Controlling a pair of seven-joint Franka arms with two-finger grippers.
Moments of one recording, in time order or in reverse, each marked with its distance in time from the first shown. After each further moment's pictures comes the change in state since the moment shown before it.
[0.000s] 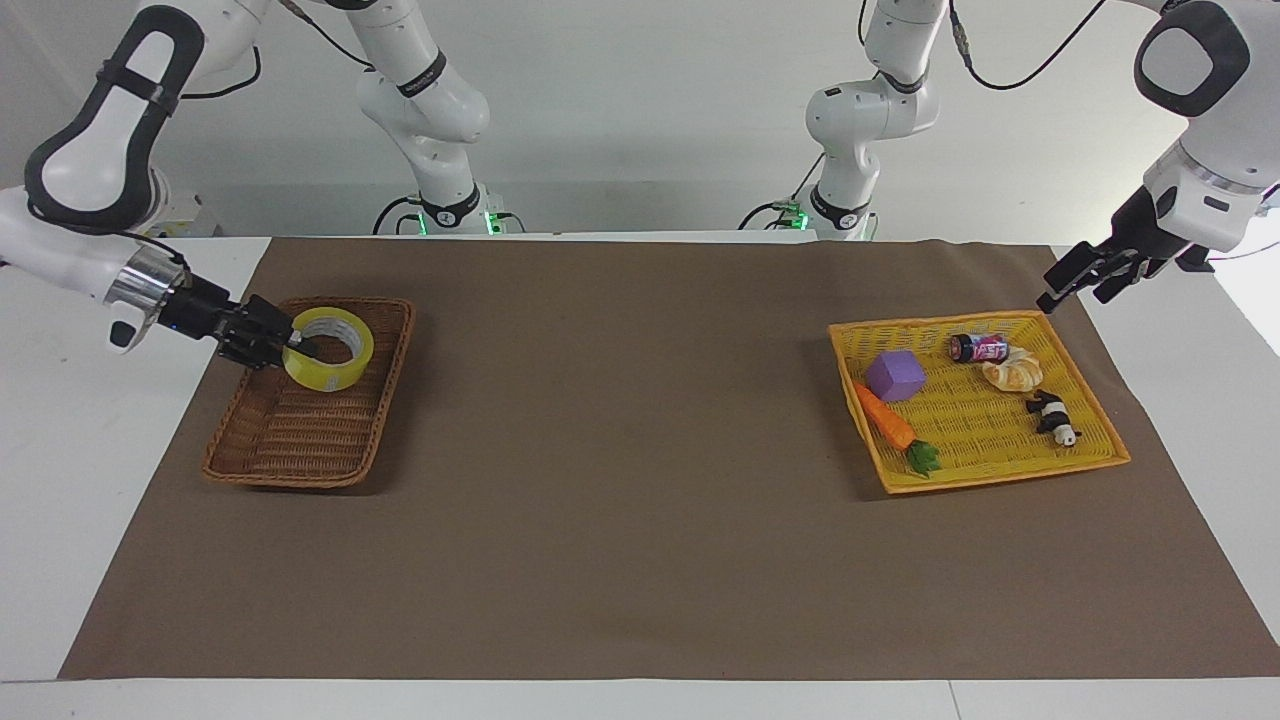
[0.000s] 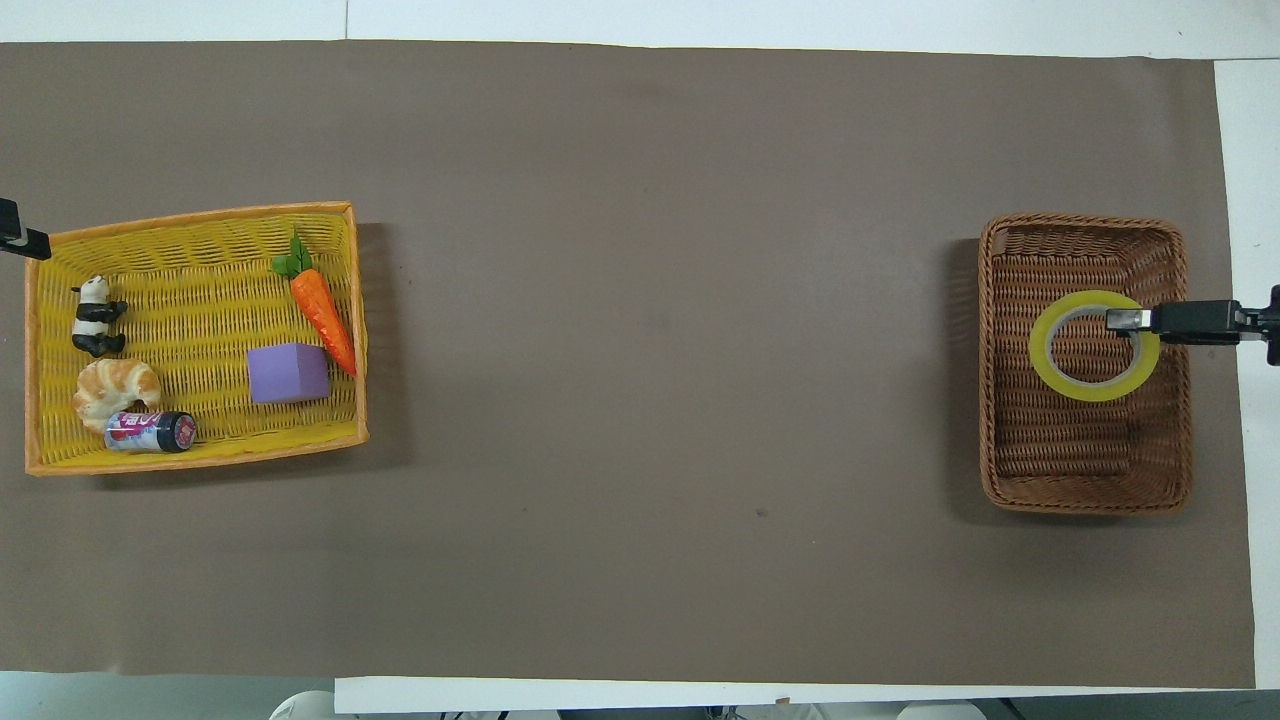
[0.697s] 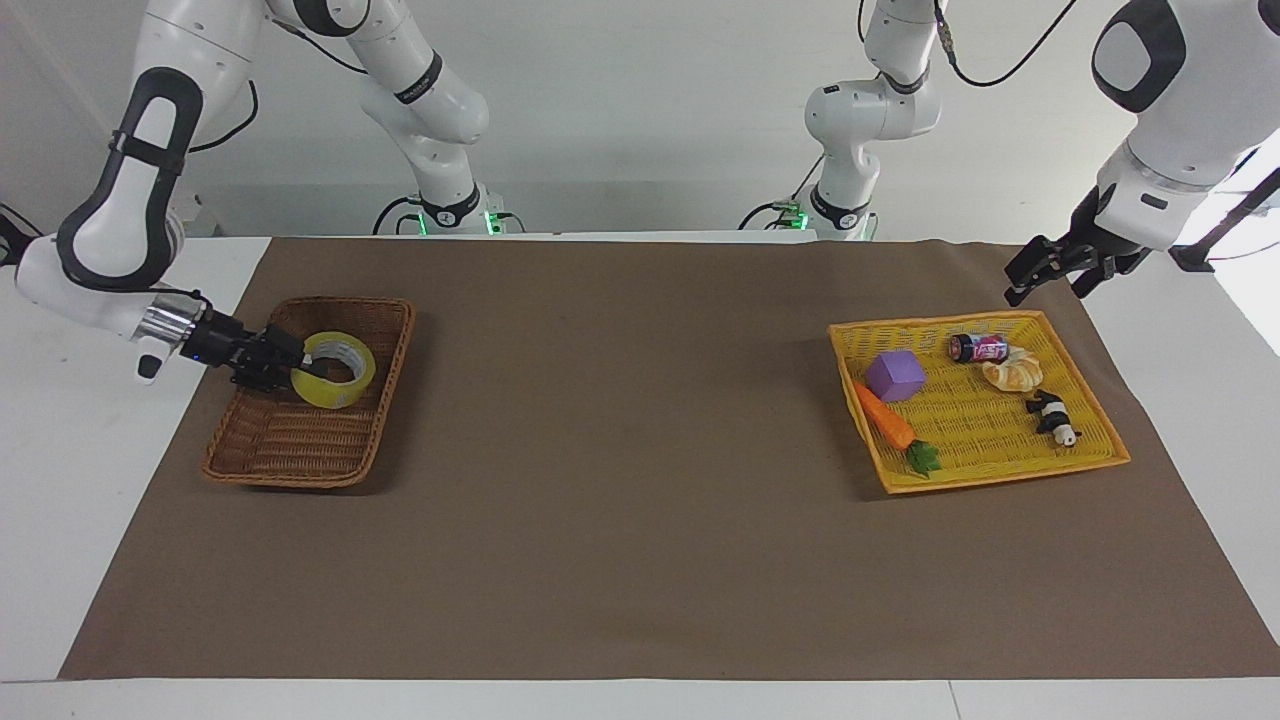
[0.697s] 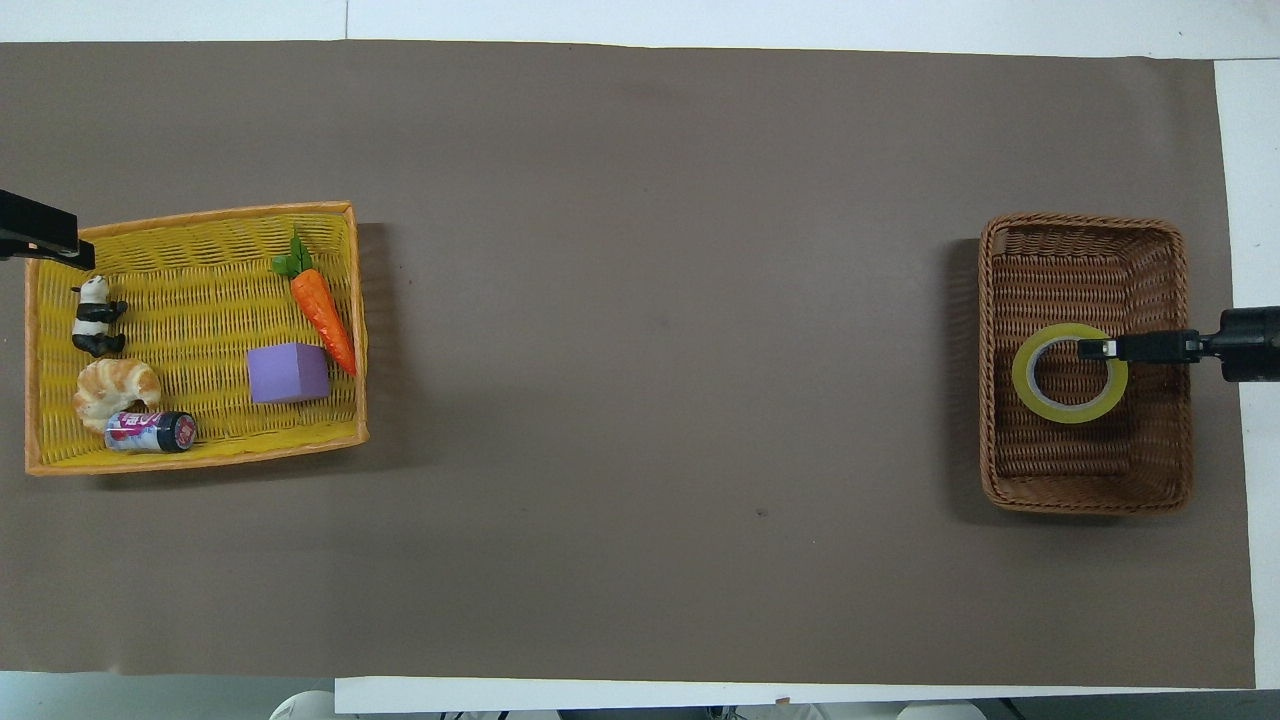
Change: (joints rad) left arm -0.097 -0.003 -0.014 0.038 0.099 -0.054 -0.009; right arm -0.004 0.072 0.007 -0.027 -0.082 0.074 -0.116
